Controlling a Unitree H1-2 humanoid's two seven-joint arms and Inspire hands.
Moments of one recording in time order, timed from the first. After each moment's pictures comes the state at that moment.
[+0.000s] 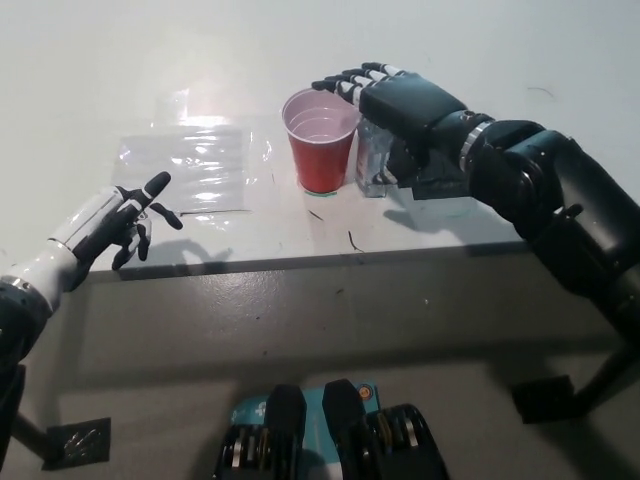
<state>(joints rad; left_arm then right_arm) -0.46 0.47 -0.04 -0.06 0.02 0.37 -0.31 -1.03 -0.31 0.60 0.54 -0.65 -0.09 0.30</state>
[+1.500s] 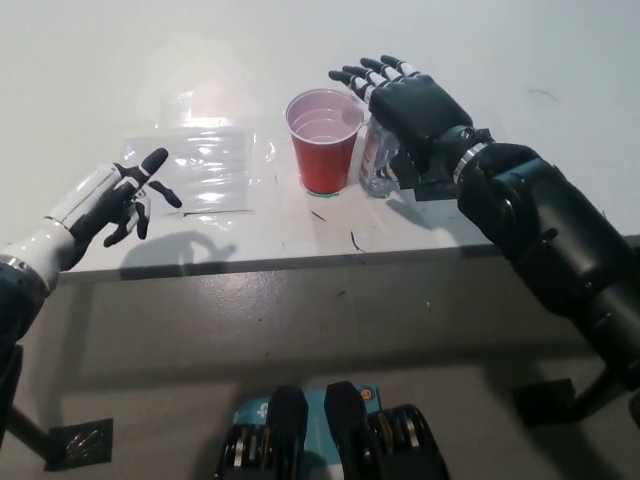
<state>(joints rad) -0.50 0.48 -0.04 -0.07 0.02 0.38 -0.31 -0.98 -0.26 0.55 0.64 -0.76 -0.06 0.10</state>
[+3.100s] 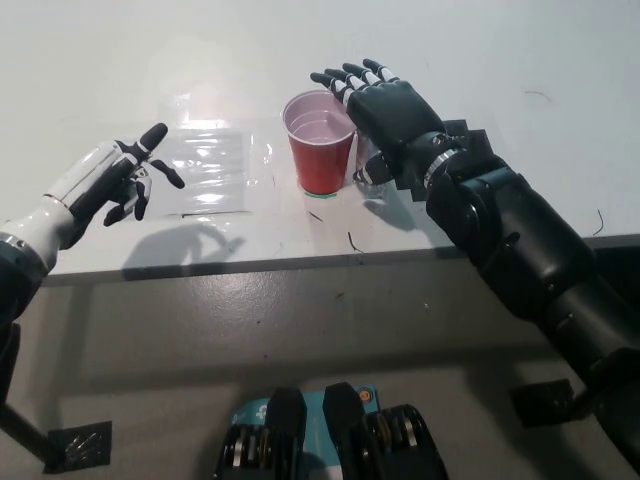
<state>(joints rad) -0.55 0.49 -0.04 -0.07 0.04 0.38 -0.34 -0.98 -0.17 0.55 0.75 -0.76 -0.04 0.03</state>
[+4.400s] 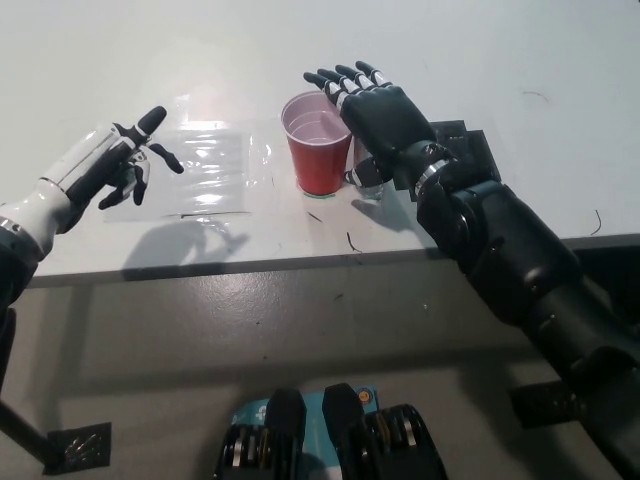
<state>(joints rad) -0.58 0.49 -0.04 -0.07 0.04 0.39 -0.35 -0.99 -0.13 0.53 0.86 -0.76 -0.12 -0.08</state>
